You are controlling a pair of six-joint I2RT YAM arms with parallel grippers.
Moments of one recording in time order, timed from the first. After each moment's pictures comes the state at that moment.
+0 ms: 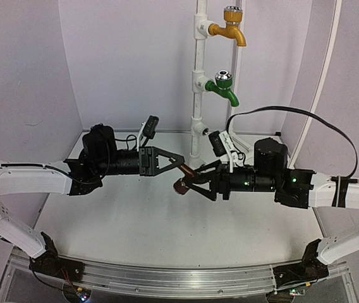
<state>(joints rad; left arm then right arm) -0.91 1.39 0.88 0.54 0.59 -0.81 0.96 1.24 0.85 0.16 -0.37 0.33</state>
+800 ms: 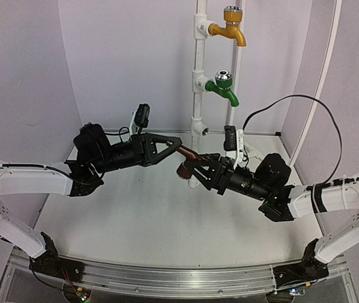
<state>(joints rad) -0.90 1.39 0.86 0.80 0.53 -0.98 0.96 1.40 0.66 1.02 -0.33 0.54</state>
